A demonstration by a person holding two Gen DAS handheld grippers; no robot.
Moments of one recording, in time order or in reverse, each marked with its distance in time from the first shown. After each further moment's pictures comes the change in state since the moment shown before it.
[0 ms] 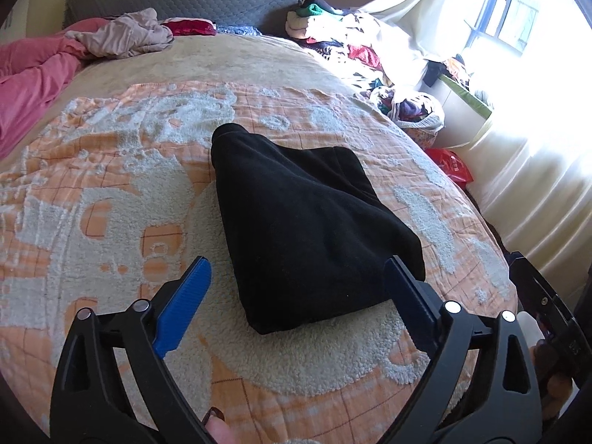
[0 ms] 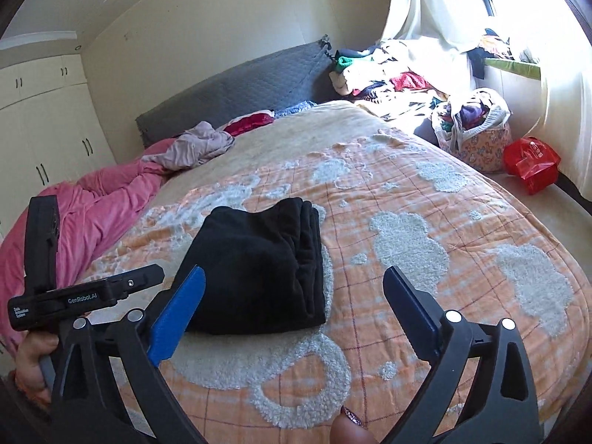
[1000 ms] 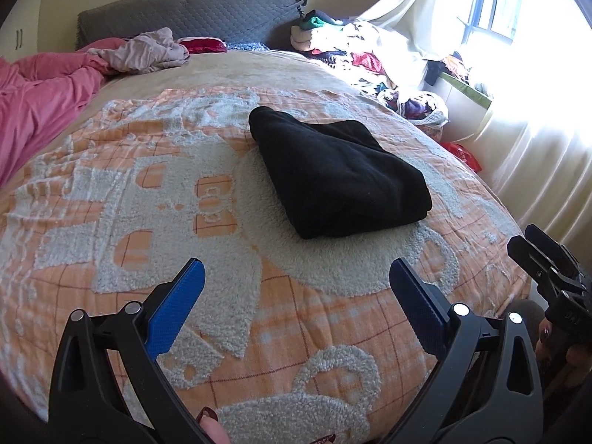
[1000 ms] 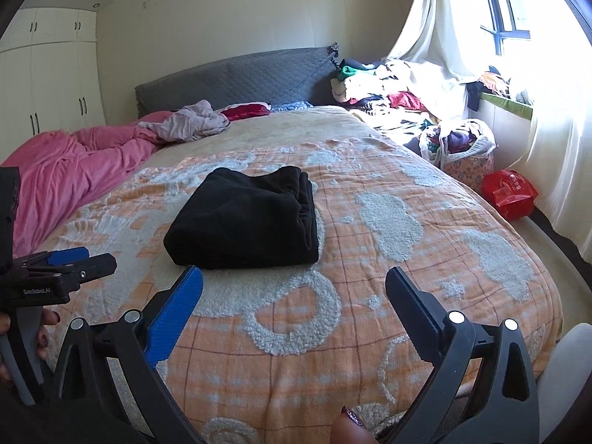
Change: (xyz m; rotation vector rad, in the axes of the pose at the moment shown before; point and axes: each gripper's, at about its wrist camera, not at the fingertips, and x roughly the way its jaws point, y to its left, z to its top) left arm -0.053 0.020 -0.085 0.056 -0.059 0.074; right arm -0.039 0.038 -0.069 -0.165 0.002 -0.123
